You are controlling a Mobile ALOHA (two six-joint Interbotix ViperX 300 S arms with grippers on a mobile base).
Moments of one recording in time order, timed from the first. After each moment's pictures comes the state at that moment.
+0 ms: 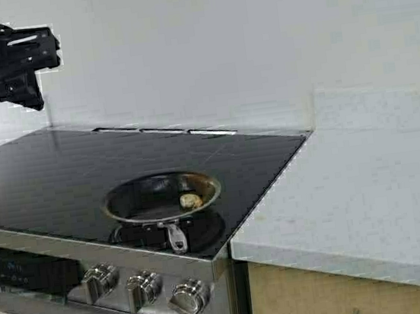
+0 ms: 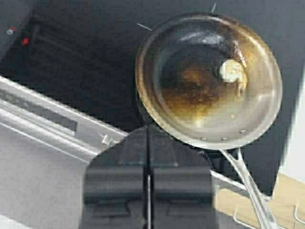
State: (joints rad) left arm -0.21 -0.24 0.97 0.60 -0.08 -0.77; right arm -0.61 0.48 0.50 0.16 0.67 -0.12
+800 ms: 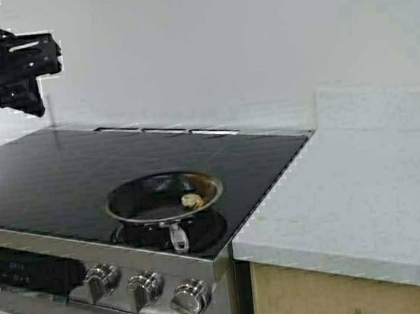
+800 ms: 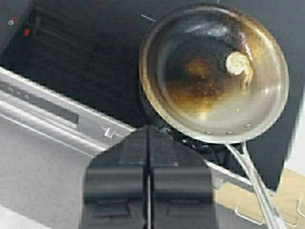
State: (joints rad) left arm -0.21 -0.22 0.97 0.60 -0.08 -0.77; right arm -0.67 0.65 0.33 0.27 0.68 -0.12
